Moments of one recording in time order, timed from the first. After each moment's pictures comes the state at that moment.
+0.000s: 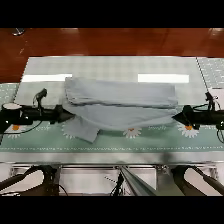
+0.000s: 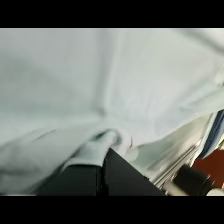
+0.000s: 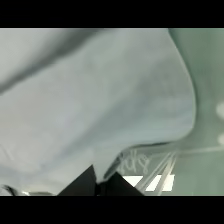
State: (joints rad) left arm 0.27 -1.27 0.60 0.53 -1.17 -1.00; right arm -0.53 -1.10 0.63 -0.83 1.19 1.28
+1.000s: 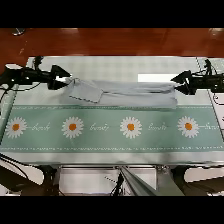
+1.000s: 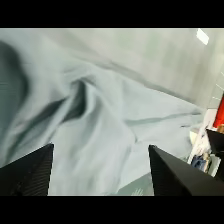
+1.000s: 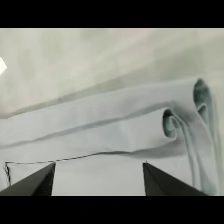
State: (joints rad) left arm 0.27 -1.83 1.44 0.58 -1.23 -1.33; right arm -0.43 -1.64 1.24 -0.65 1.13 1.24
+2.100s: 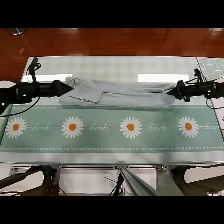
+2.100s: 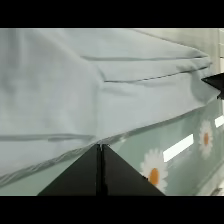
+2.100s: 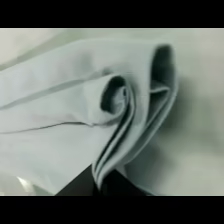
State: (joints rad) left arm 0.14 -1.31 0.88 0.39 -1.05 -0.84; right arm -0.40 -1.66 1.18 -0.71 1.19 1.20
